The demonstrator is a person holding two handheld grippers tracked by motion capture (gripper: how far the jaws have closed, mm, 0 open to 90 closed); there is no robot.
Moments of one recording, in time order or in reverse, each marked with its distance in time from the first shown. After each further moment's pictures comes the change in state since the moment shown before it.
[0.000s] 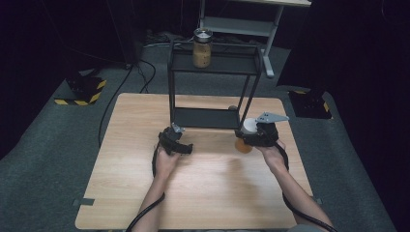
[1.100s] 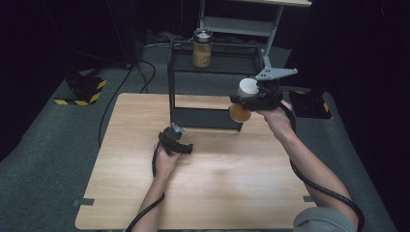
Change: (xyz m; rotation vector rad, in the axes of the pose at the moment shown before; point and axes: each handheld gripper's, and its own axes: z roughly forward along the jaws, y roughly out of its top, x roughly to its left) left arm 0.000 0.000 0.000 -0.003 0.000 -0.003; right arm 0.001 0.138 -0.036 -0.069 0.088 -0.149
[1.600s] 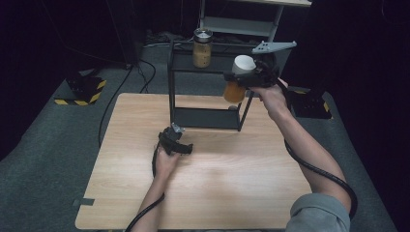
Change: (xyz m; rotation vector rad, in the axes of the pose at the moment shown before) left arm 0.000 0.000 0.000 0.001 0.003 0.002; right arm -0.021 0.046 0.011 -0.043 0.026 0.038
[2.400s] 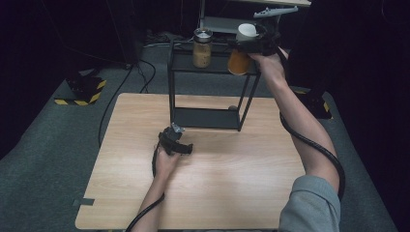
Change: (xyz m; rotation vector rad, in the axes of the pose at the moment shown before) left arm 0.000 0.000 0.000 0.003 0.000 0.003; right arm -0.026 0.055 0.021 -0.011 -0.160 0.065
